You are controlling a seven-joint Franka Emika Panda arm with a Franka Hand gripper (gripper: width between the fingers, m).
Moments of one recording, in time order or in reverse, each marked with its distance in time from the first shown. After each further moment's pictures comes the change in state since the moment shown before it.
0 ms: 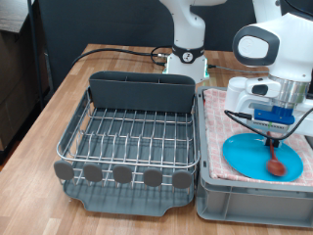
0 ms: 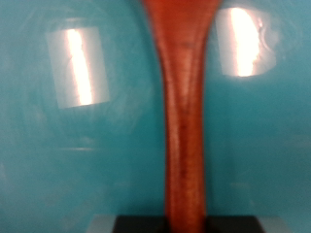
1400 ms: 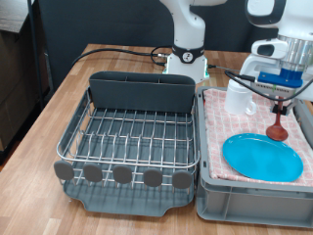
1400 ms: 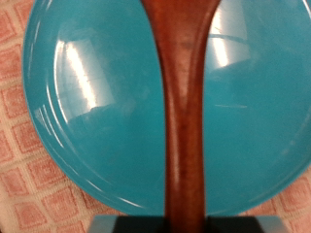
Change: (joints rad) arm -0.037 -0.244 0.070 -0.005 0.378 -0.254 -0.125
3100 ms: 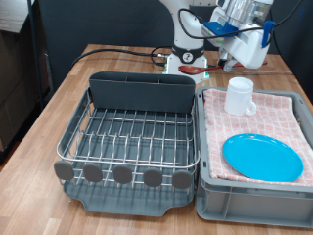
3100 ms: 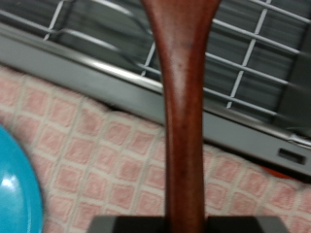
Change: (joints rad) arm -0.037 -0.391 -0.100 -0.276 0.041 -0.252 0.665
